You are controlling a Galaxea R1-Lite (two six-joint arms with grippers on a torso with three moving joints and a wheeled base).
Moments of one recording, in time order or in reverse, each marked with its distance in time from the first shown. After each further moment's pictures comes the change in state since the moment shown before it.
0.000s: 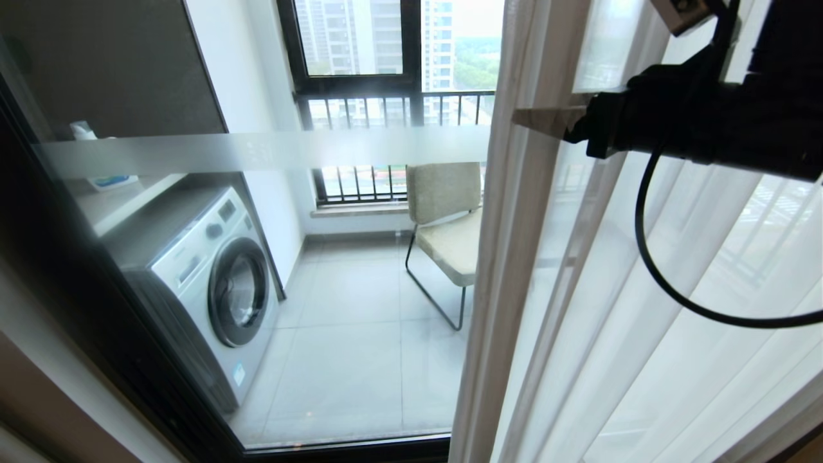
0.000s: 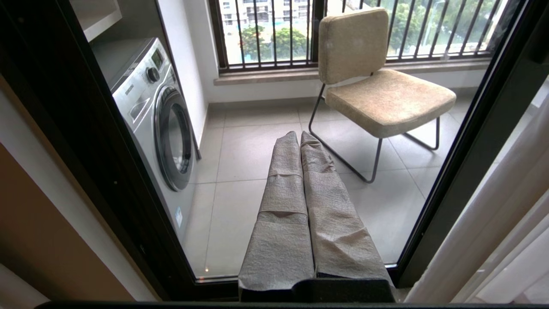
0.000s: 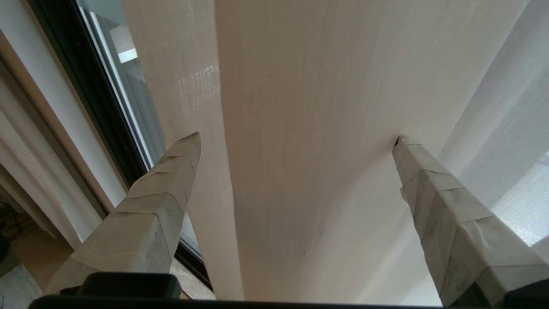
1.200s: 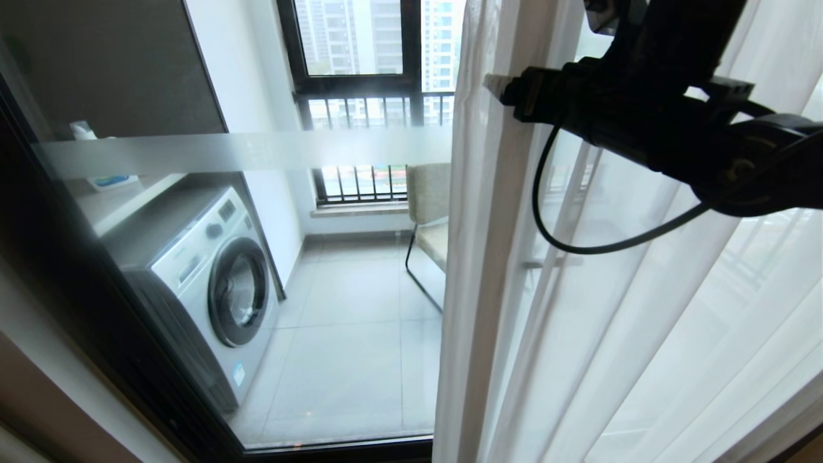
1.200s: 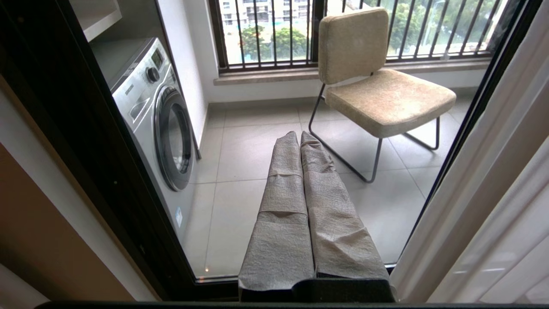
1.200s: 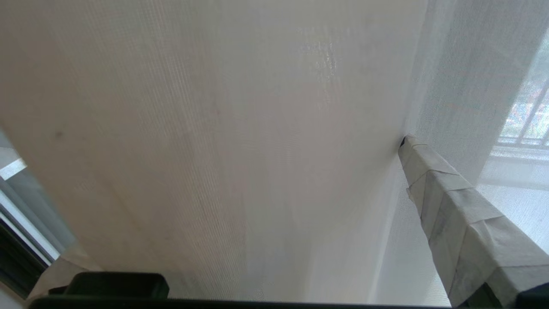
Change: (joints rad) left arm 0.000 0.000 0.000 -0.001 0.001 0.000; right arm 0.094 0.240 -0.218 -0.171 -0.455 0.122
